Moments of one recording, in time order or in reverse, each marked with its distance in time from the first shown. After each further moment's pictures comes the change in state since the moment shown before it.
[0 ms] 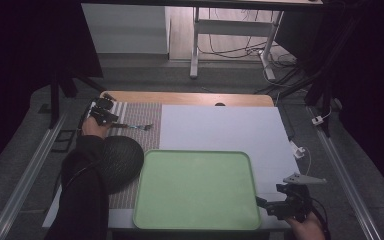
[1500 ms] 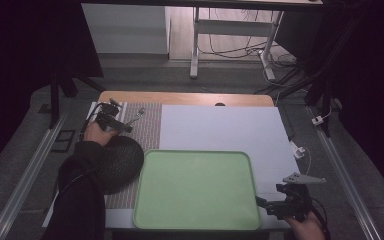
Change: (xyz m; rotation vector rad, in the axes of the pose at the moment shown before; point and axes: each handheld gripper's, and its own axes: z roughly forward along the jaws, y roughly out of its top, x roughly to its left) left arm -0.026 -0.008 0.007 0.048 -0.146 0.069; right arm 0.000 0.001 0.001 0.005 -0.004 -0.001
